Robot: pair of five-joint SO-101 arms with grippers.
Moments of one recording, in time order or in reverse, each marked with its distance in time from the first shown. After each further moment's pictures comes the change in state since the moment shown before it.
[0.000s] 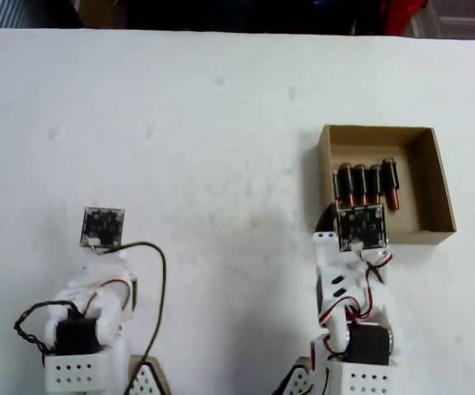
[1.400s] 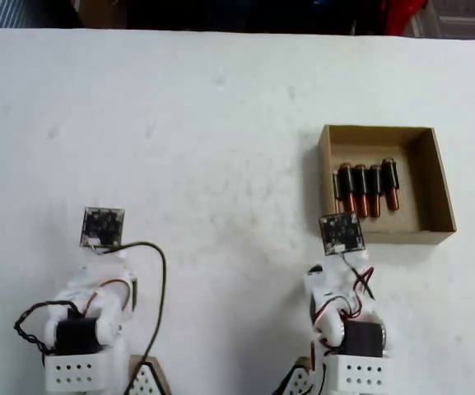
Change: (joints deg) left arm 0.0 0.0 0.0 0.0 0.0; right arm -0.4 0.1 7.5 22.5 0.0
